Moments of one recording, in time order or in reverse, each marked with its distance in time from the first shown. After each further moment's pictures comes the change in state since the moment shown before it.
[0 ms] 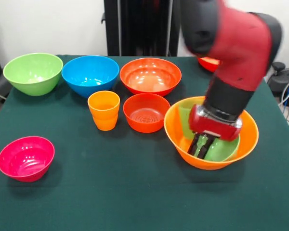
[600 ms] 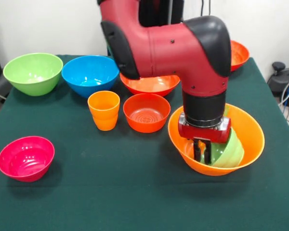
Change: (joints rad) arm -0.396 -0.059 0.443 0.200 0.043 -0.051 -0.048
